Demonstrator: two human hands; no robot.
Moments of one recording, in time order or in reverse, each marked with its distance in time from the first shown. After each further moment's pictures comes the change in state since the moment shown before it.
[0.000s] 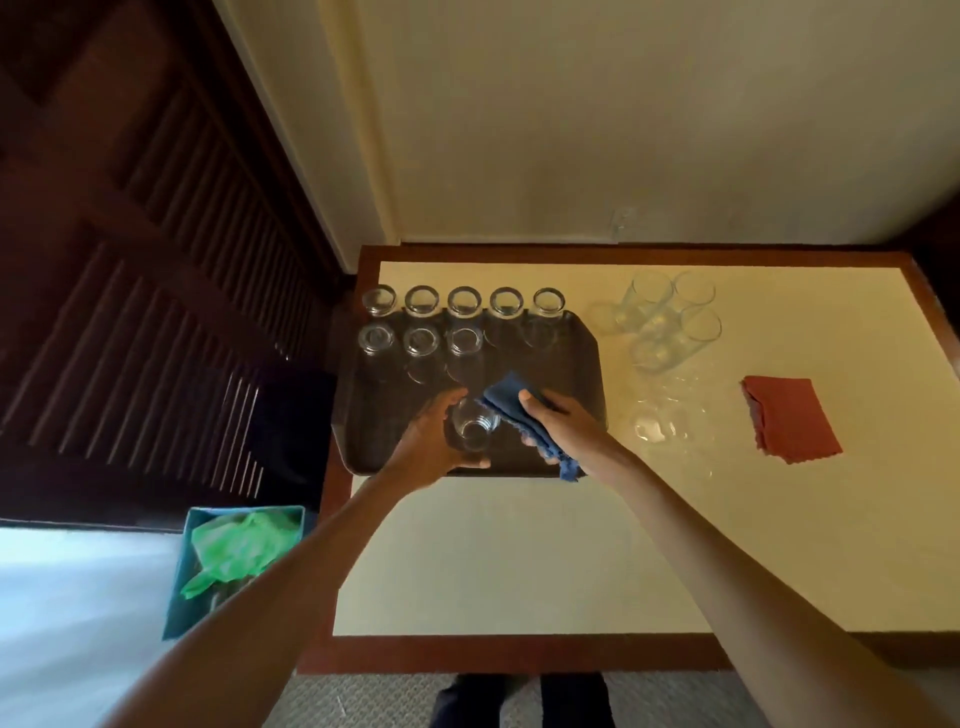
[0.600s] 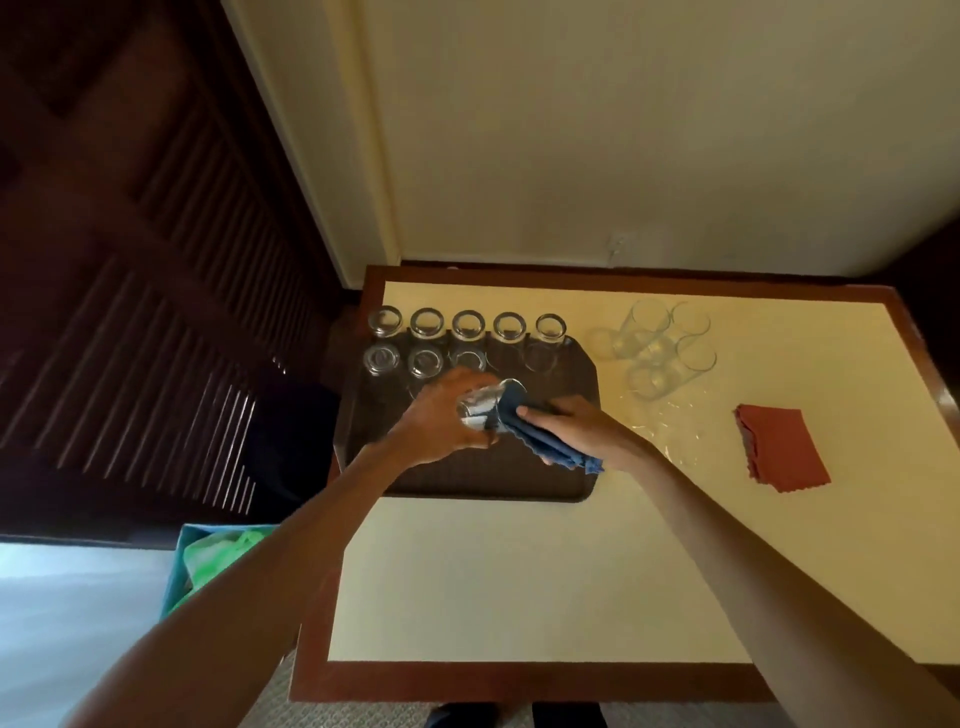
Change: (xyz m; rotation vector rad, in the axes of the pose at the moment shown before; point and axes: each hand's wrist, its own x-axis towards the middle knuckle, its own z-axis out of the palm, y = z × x) left_hand 0.025 0.049 -0.042 0.110 -0.031 0.251; right_hand 0.002 -0.044 -0.025 -0.297 -0.157 0.007
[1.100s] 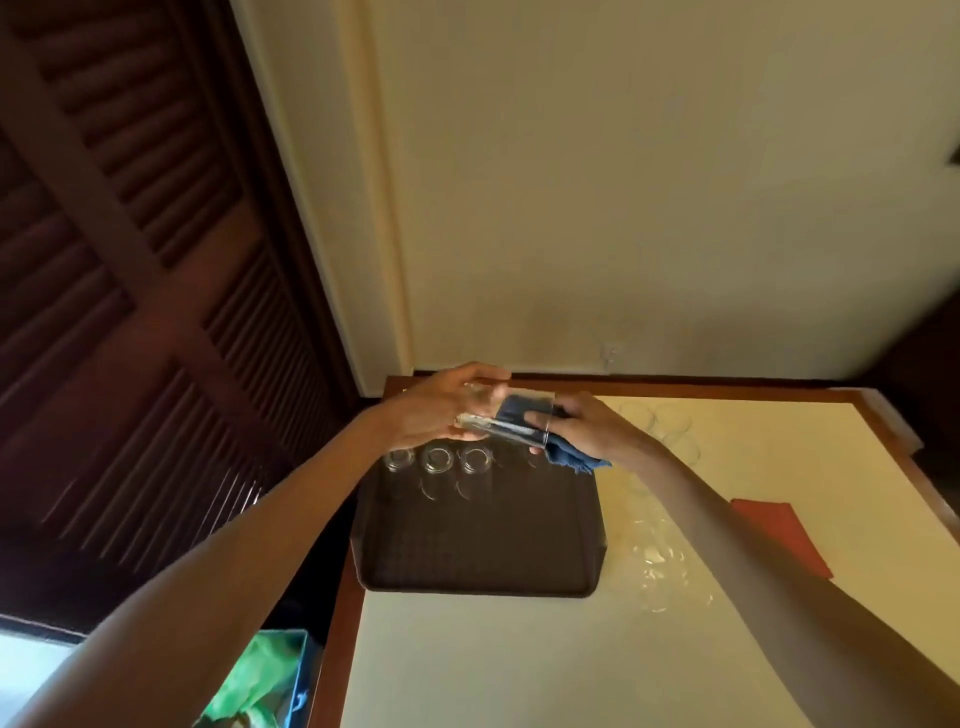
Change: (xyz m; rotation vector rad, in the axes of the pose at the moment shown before) left_hand 0.006 0.122 -0.129 -0.521 -0.246 -0.072; right_hand -0.042 -0.120 -0.042 -0.241 0.202 -0.284
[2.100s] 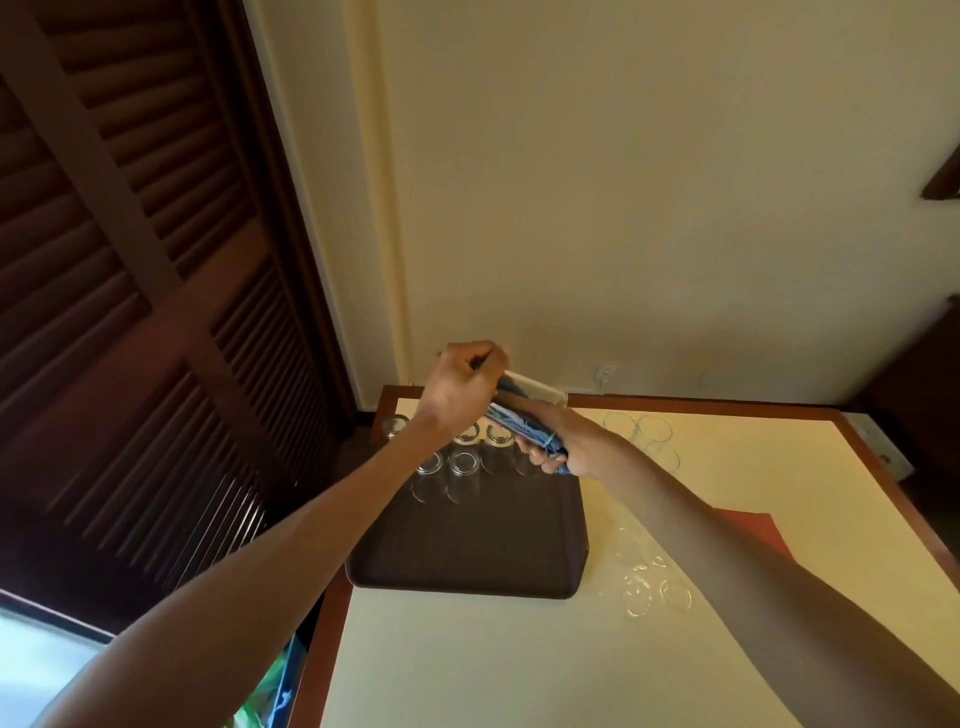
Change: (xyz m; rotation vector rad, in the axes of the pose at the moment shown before) left_hand -0.013 0.042 0.071 0.261 0.634 0.400; right_hand -0.027 -0.034 0.011 0.527 -0.031 0.315
